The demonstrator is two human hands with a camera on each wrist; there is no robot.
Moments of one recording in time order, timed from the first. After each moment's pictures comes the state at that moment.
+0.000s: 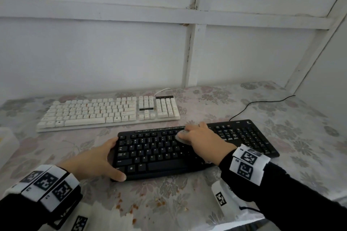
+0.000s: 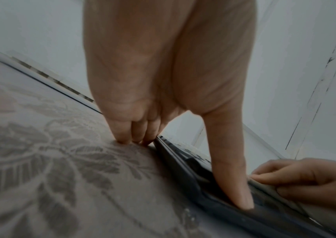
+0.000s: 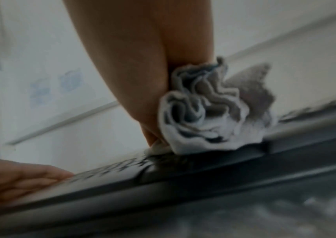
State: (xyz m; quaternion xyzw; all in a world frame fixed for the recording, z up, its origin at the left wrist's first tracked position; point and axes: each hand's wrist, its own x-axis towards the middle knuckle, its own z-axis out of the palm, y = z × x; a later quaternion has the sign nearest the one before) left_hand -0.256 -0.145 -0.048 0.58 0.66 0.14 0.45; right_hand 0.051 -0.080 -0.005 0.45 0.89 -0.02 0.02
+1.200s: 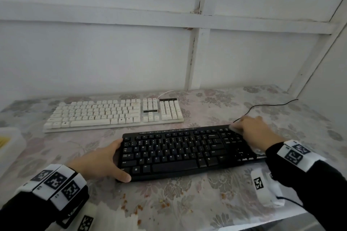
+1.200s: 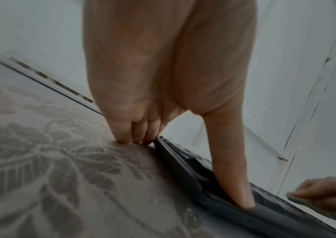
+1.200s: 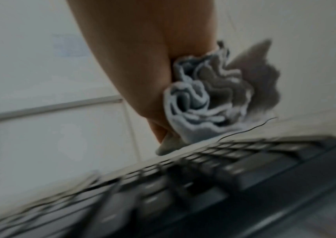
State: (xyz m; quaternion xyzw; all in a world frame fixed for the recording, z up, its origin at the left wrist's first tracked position) left_hand -0.259 -0.144 -0.051 0.59 0.65 0.13 0.45; right_hand 0.168 -0.034 -0.004 0.62 0.78 0.05 0.03
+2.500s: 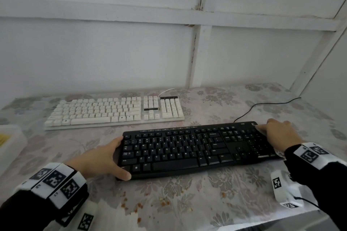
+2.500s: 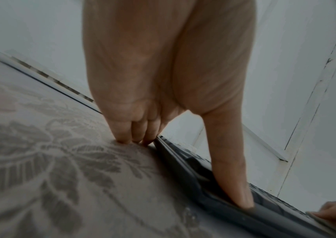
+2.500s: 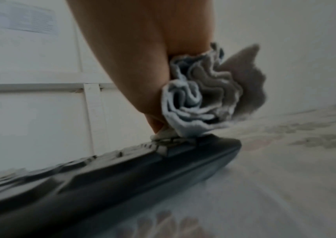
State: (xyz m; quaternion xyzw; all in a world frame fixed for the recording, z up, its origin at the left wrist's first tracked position) left_hand -0.260 -0.144 -0.053 0.59 0.66 0.14 0.45; right_hand 0.217 -0.040 0.000 0.70 0.70 0.07 0.12
